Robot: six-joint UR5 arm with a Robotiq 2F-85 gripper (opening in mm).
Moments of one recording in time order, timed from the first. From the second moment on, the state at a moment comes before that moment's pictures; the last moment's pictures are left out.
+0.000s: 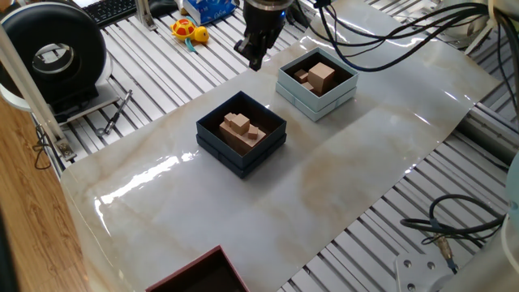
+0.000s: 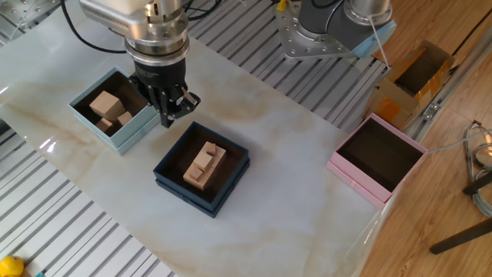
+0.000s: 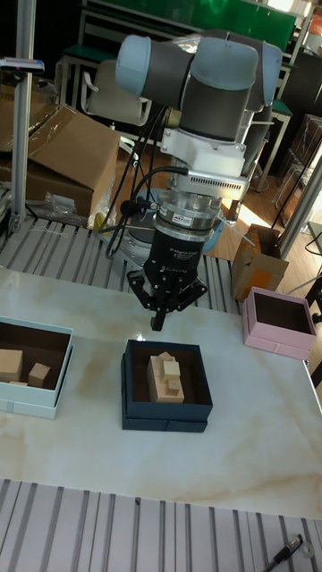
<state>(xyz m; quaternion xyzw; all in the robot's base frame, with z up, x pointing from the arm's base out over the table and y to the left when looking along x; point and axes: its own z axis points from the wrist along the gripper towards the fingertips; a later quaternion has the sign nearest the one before) 0.581 0.006 0.191 -0.08 0.99 0.00 0.07</state>
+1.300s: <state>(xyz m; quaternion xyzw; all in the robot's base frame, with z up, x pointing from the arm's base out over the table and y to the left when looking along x) 0.551 0.047 0.148 -0.07 1.00 0.05 0.03</state>
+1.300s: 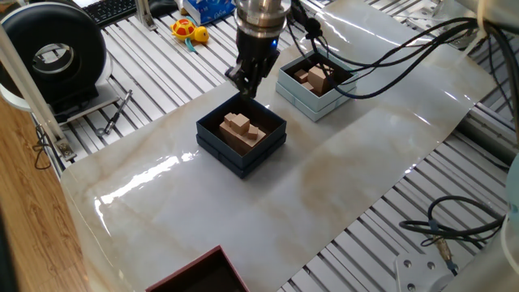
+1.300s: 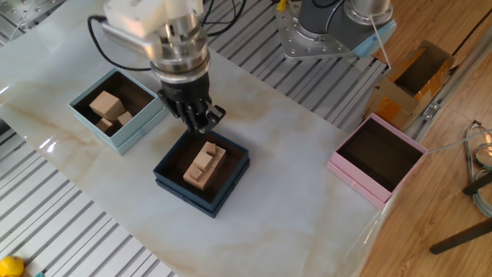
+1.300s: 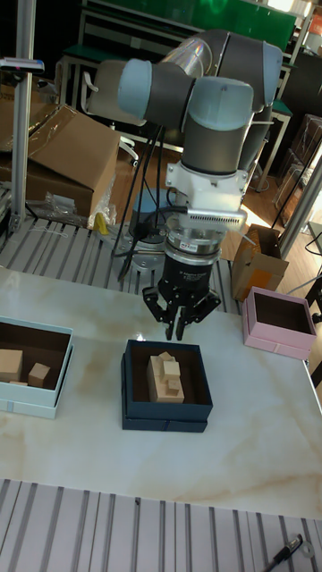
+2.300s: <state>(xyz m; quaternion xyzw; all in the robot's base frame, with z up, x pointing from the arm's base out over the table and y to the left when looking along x) 0.537 0.041 0.128 -0.12 0.99 0.02 0.02</state>
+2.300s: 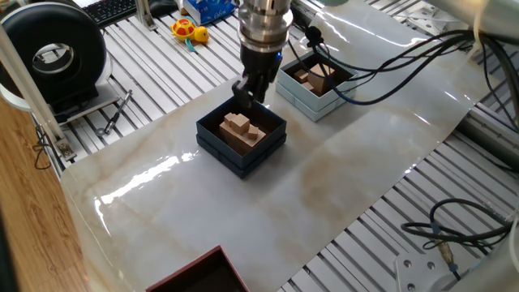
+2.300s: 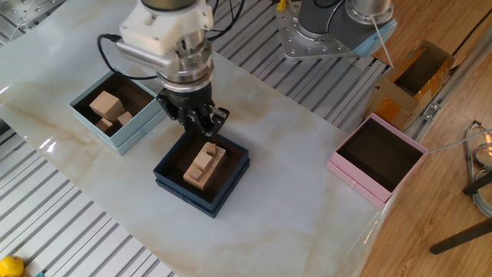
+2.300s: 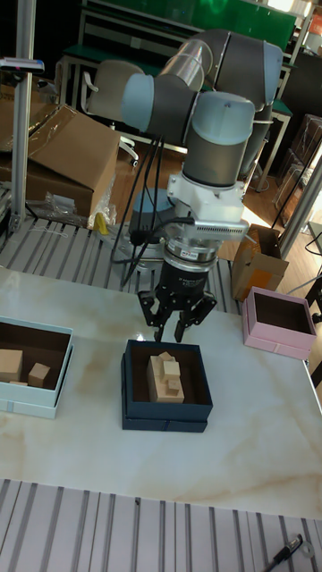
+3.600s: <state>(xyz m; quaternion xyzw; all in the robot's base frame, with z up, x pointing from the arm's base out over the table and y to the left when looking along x) 0.515 0.043 0.088 -0.20 0.98 0.02 0.00</state>
